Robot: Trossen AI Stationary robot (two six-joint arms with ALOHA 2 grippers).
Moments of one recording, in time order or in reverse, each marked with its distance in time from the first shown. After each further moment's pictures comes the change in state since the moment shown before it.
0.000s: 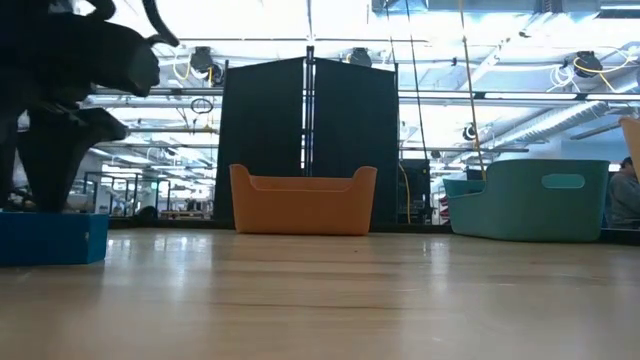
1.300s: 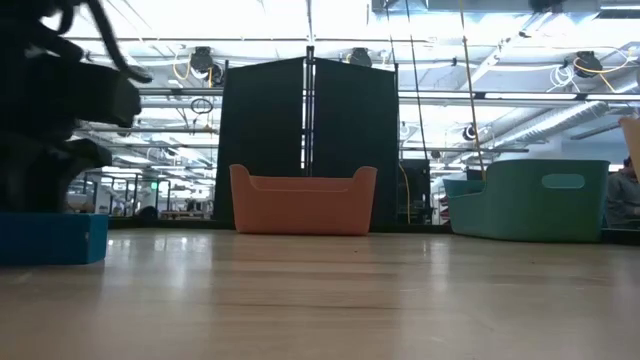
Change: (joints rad) left arm -0.034 -0.003 -0.175 0.205 -0.123 -0.035; right arm -0.097 0.040 -0.041 0.127 0.321 -0.333
